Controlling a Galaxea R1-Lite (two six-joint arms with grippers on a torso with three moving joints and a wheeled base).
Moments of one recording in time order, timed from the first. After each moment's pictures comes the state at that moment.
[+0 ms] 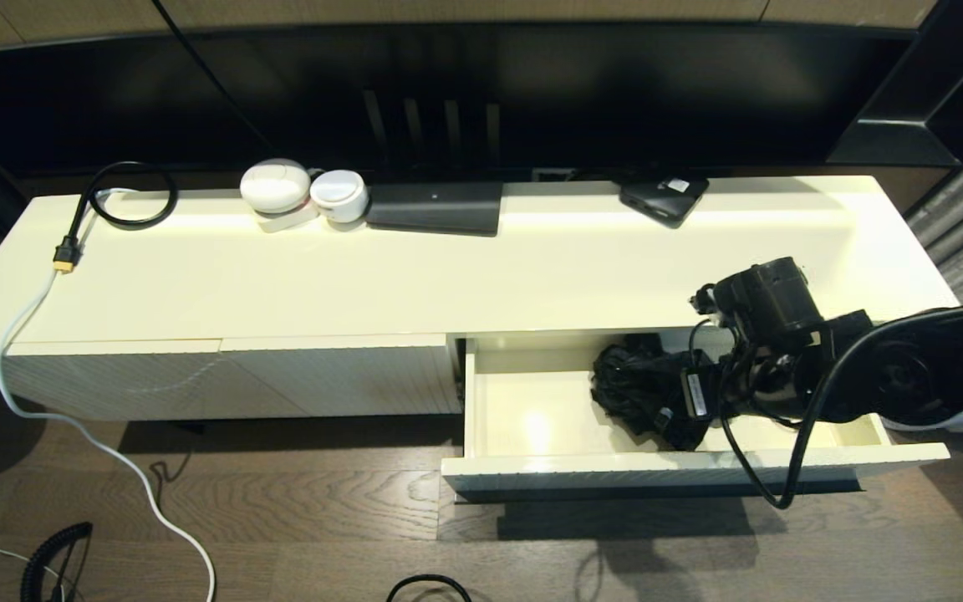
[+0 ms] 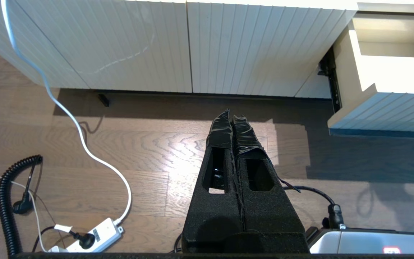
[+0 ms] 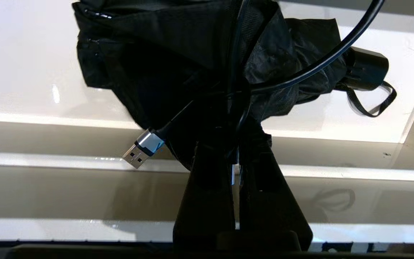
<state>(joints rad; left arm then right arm) 0.00 0.00 0.00 -0.01 0.02 -0.06 0.38 1.85 -1.12 0.03 -0.34 0.20</state>
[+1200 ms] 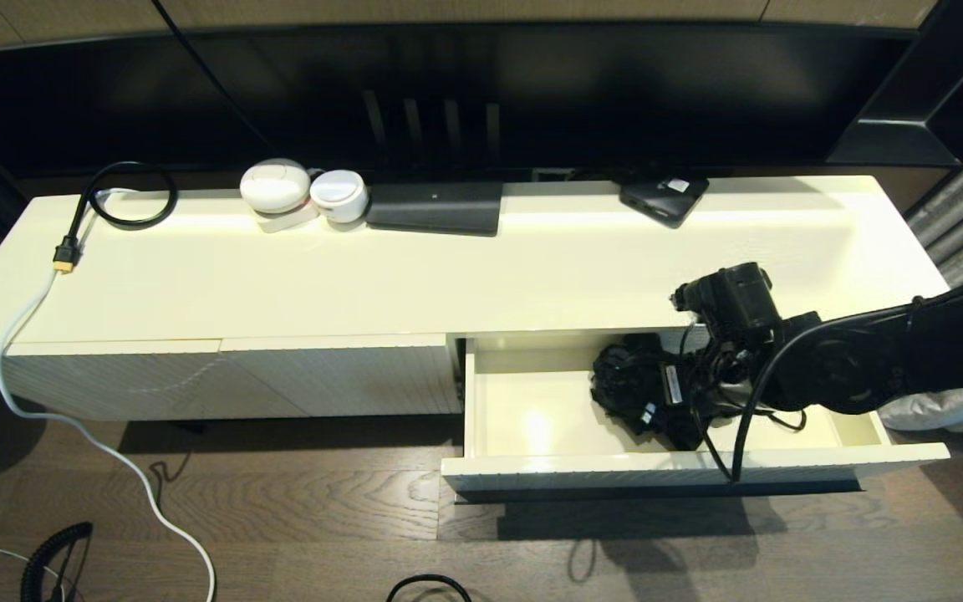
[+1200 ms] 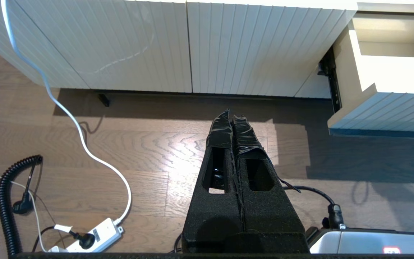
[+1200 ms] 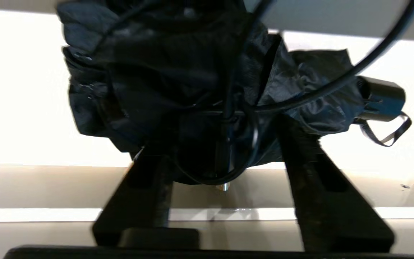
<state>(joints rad) 0.00 0.00 0.00 -0.01 0.02 -0.06 0.37 1.95 -1.19 -0.05 -0.36 0.19</state>
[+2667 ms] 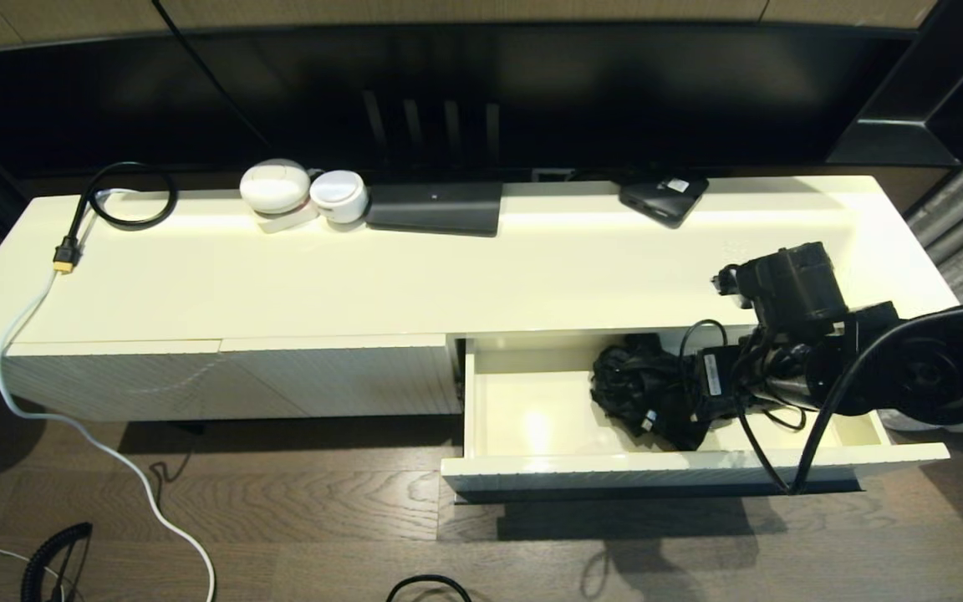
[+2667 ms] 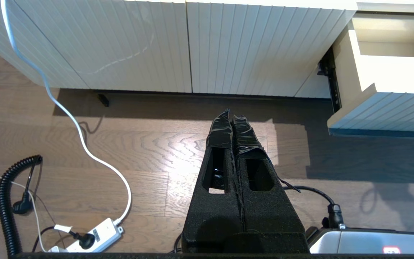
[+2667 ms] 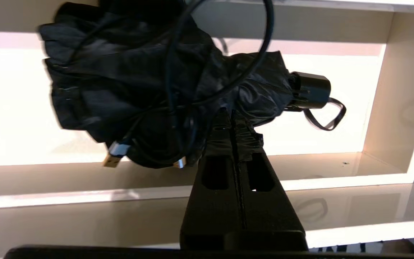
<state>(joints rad) 0.00 0.00 0.00 -0.01 0.02 -0.06 0.35 1.81 -1.09 -0.06 -0.43 0.18</state>
